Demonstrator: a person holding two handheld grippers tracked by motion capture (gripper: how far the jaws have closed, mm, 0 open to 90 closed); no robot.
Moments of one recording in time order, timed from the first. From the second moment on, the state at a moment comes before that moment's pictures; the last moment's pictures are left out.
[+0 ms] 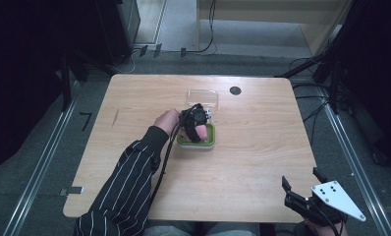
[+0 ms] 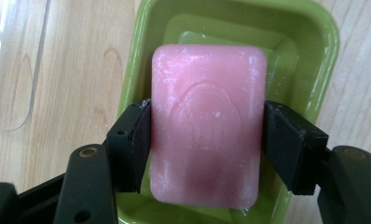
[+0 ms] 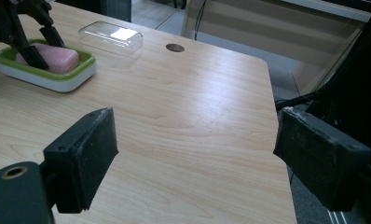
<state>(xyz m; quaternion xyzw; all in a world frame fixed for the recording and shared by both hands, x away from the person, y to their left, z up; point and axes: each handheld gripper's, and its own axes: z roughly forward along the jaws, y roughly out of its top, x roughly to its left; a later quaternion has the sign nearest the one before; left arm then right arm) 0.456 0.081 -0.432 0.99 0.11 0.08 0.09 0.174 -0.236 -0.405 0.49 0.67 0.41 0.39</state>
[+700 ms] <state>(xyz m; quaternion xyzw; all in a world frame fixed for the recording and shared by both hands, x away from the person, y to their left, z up) 0.452 0.084 -0.418 0.98 0.17 0.05 0.08 0.175 -0.236 -0.404 0.49 0.67 0.41 0.39</state>
